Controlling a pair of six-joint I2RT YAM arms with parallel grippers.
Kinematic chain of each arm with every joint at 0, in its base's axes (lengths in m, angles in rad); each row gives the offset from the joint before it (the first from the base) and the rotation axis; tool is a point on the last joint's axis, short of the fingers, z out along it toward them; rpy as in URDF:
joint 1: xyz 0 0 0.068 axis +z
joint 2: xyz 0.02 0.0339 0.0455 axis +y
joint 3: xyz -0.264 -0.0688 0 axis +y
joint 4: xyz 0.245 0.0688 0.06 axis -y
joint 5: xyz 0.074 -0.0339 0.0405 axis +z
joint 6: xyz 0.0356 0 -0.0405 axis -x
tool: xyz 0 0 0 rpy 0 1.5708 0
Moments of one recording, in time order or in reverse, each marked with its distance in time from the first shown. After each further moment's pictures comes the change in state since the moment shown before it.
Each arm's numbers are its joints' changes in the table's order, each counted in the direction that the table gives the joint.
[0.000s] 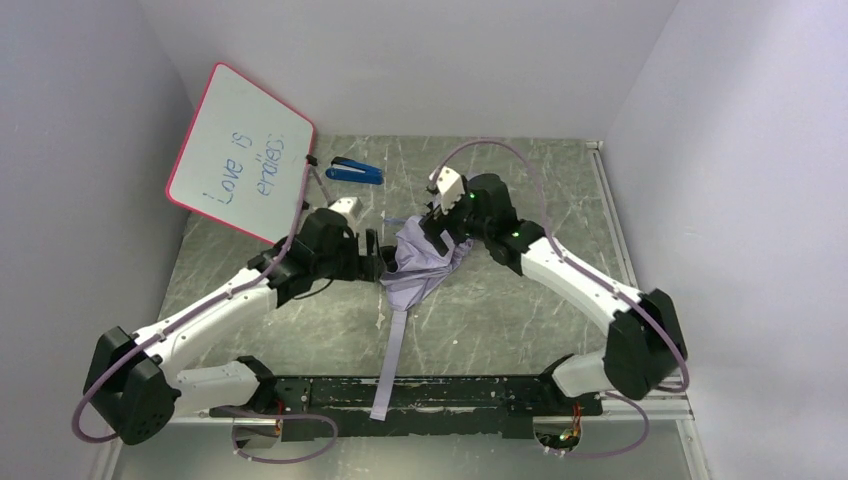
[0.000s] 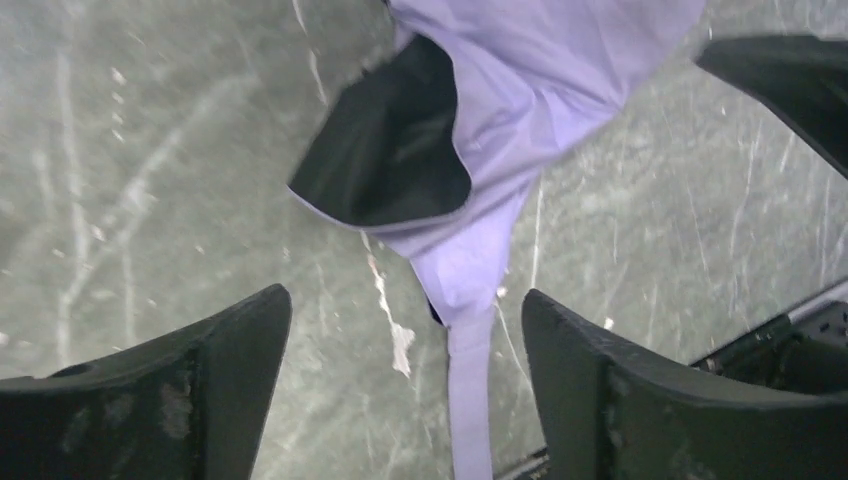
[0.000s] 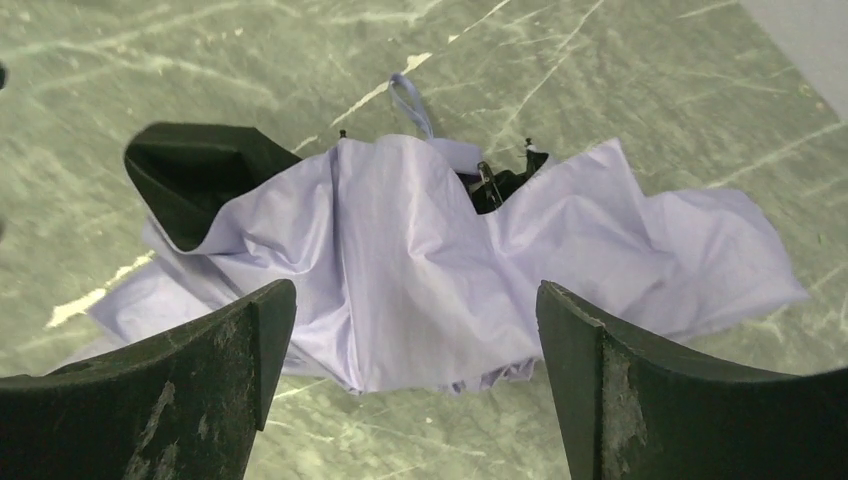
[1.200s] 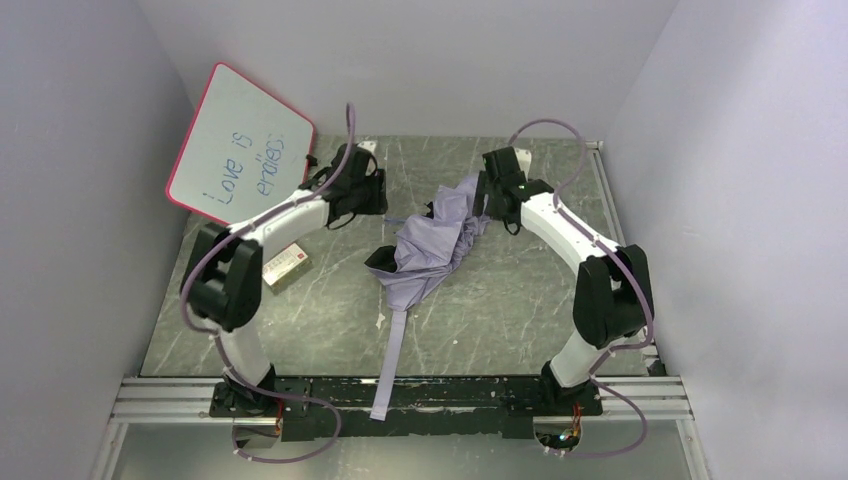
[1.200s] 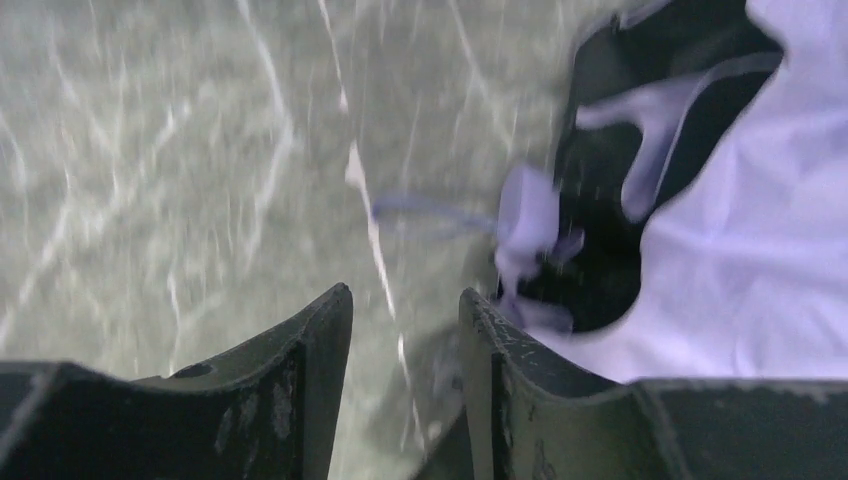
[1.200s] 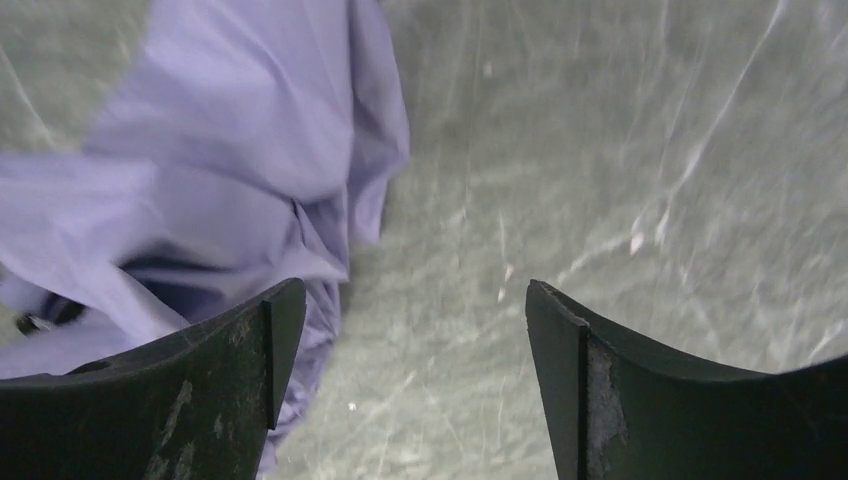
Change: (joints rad) left arm 0.224 0.593 -0.447 0.098 -0.011 -0.163; right arm -0.233 0.256 -0.308 -0.397 -0.563 -0.714
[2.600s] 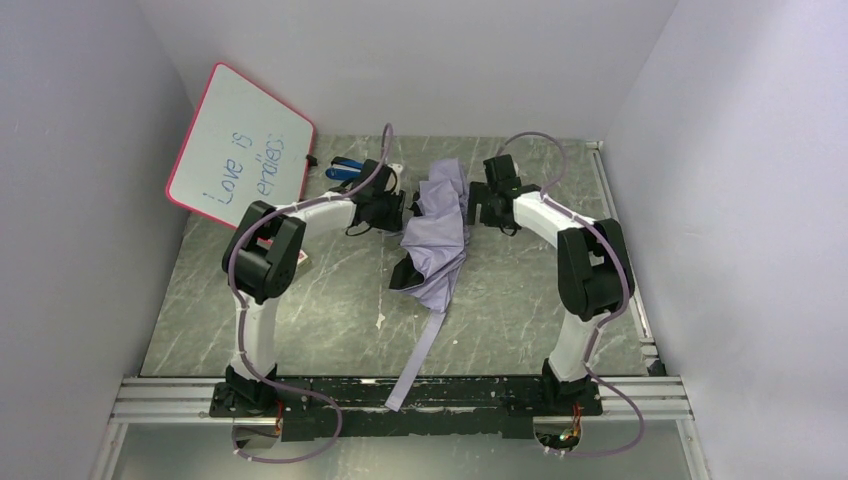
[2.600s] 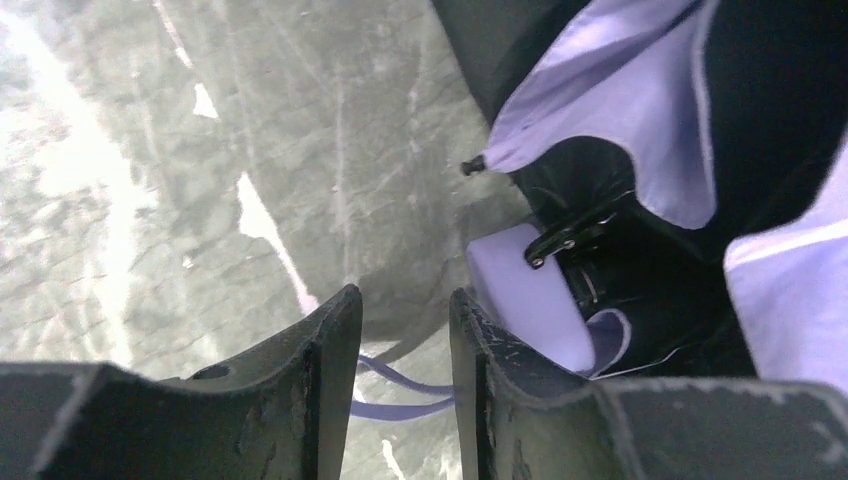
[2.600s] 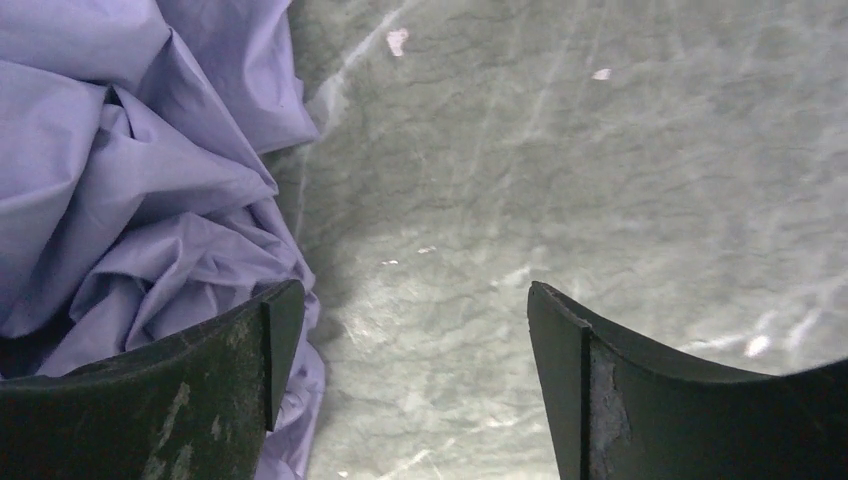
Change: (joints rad) left arm -0.036 0.342 -0.157 0.092 -0.109 -0.140; right arm -0.055 0.188 0.064 0.167 0.232 0.055
